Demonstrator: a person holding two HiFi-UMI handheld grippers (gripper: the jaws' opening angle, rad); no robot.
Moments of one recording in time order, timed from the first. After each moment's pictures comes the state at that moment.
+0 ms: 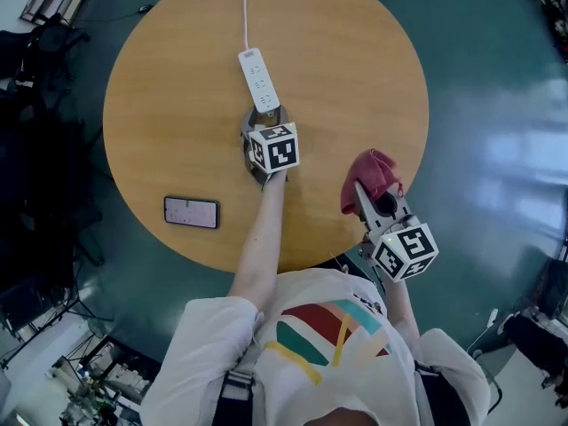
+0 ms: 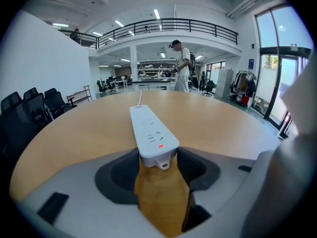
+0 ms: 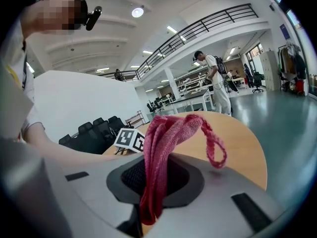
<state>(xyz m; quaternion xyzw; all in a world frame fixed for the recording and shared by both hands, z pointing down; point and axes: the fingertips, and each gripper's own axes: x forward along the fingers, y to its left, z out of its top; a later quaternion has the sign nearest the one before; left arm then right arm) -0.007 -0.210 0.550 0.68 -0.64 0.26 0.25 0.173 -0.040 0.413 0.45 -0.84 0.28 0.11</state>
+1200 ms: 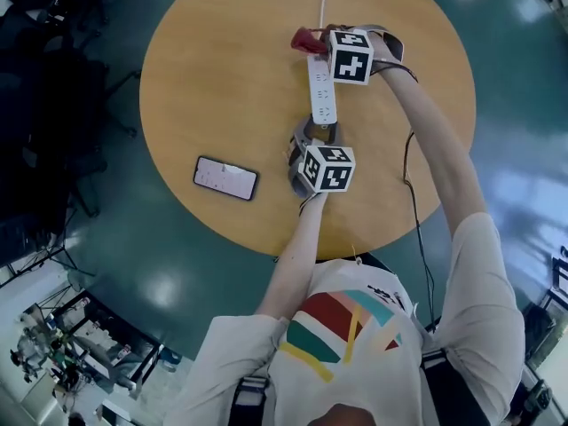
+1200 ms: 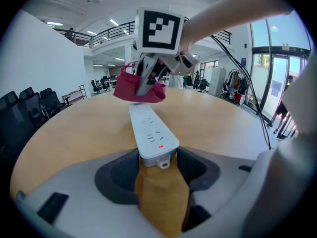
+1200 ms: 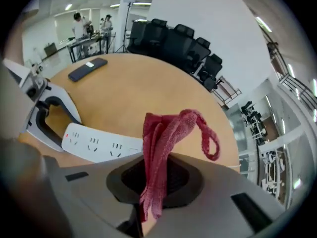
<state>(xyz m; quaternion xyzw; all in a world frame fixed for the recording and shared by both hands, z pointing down) -0.025 -0.130 0.564 0.70 -0.61 0.27 0.25 -0.086 -0.275 0.517 -0.03 -0.80 -0.24 0.56</state>
